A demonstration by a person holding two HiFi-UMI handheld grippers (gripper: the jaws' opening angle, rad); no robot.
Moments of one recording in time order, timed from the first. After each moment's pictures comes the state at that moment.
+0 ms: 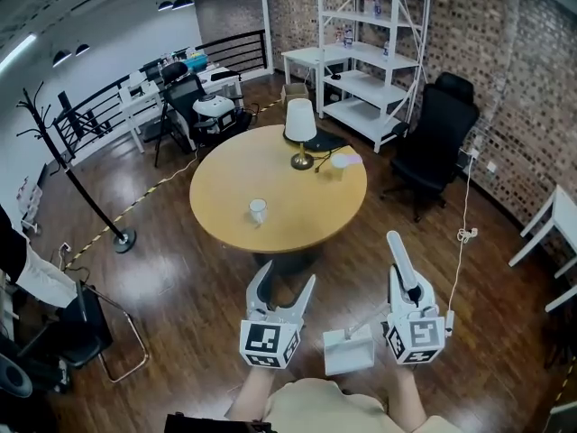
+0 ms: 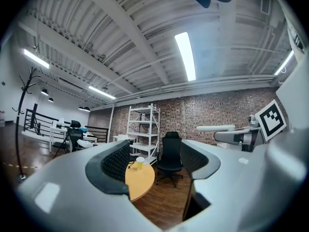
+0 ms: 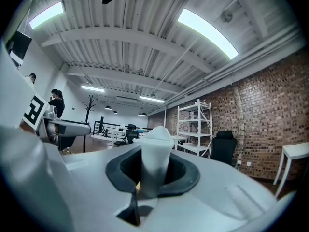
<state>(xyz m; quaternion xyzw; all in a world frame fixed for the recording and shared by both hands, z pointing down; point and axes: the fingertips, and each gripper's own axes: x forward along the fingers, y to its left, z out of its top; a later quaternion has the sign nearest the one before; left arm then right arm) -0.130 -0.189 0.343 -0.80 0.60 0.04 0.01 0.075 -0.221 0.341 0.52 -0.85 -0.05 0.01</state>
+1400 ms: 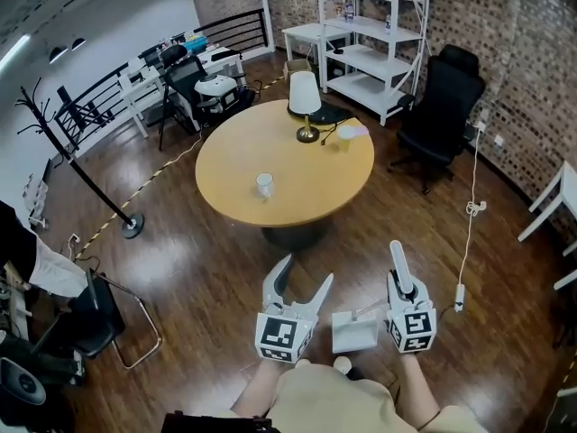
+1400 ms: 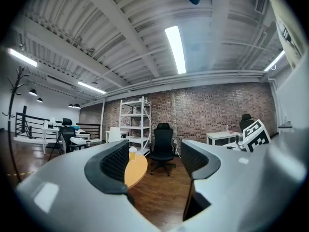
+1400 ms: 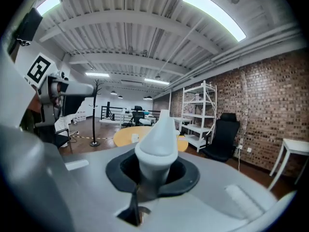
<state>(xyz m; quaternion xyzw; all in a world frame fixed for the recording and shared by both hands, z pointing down) -0.103 -0.151 0.381 -0.83 0.56 -0.01 0.00 0.081 -0.190 0.477 0.50 -0.86 0.01 0.12</state>
